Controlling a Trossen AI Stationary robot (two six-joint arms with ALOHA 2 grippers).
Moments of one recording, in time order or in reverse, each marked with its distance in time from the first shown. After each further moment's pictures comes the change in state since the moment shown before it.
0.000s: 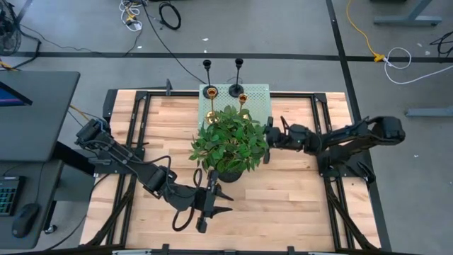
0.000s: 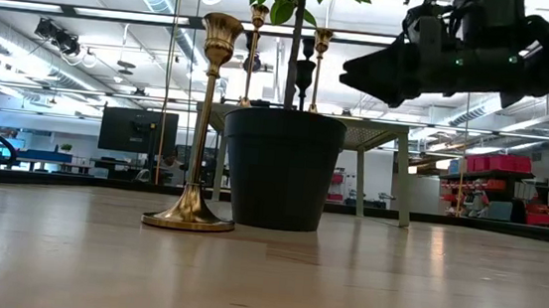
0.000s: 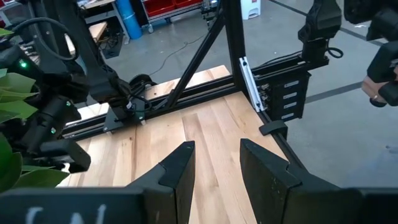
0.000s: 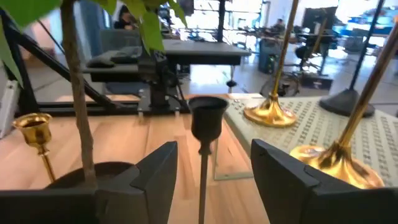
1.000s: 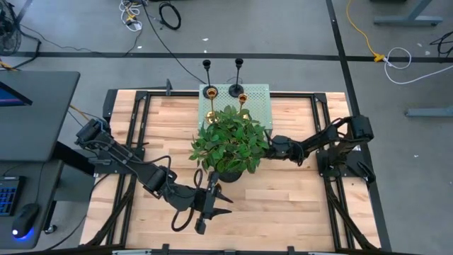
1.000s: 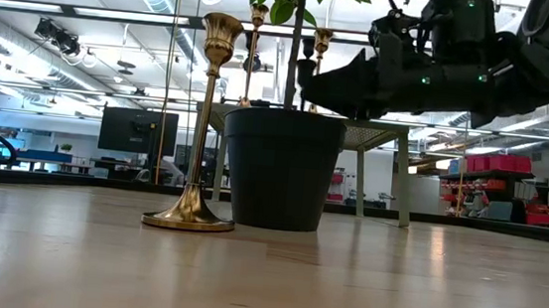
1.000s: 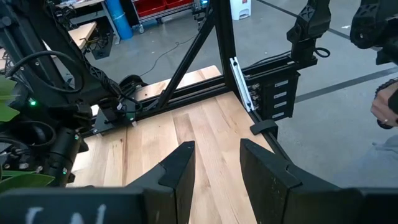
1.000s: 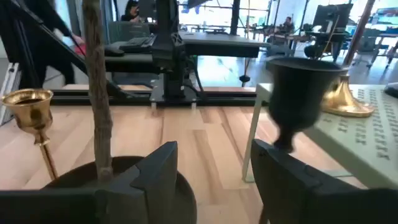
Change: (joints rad) left arm 0.000 0.000 0.000 -0.001 0.040 -0.001; right arm 0.111 0.365 0.124 0.229 0.082 -0.010
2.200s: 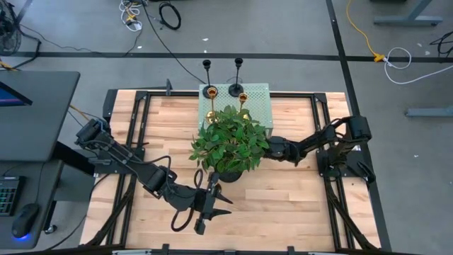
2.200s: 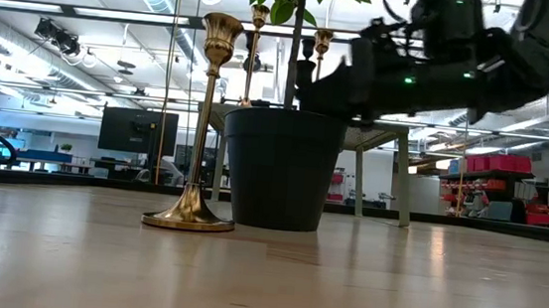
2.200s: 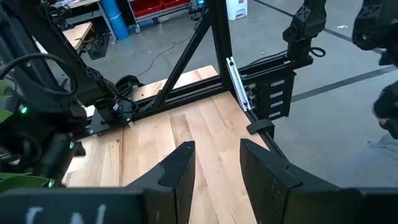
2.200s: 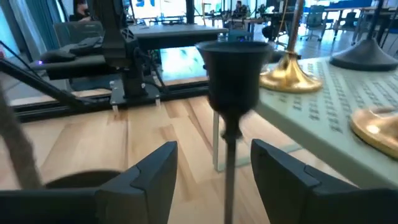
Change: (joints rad) left arm 0.000 0.000 0.000 -0.002 0.015 0.001; right arm 0.015 0.021 0.050 -0.072 0.184 0.112
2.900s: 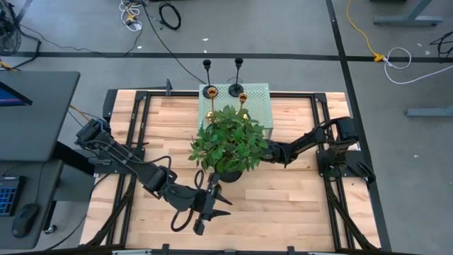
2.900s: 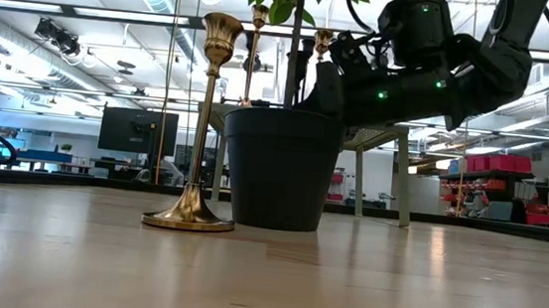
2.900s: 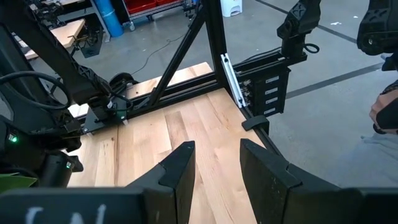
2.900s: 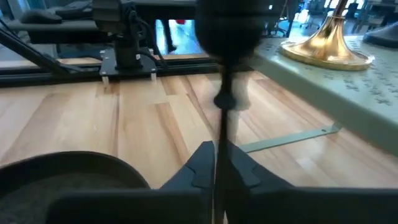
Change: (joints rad) left arm 0.000 0.000 0.000 -0.013 0.023 -0.002; right arm 0.010 0.124 0.125 -0.093 0.018 -0.040
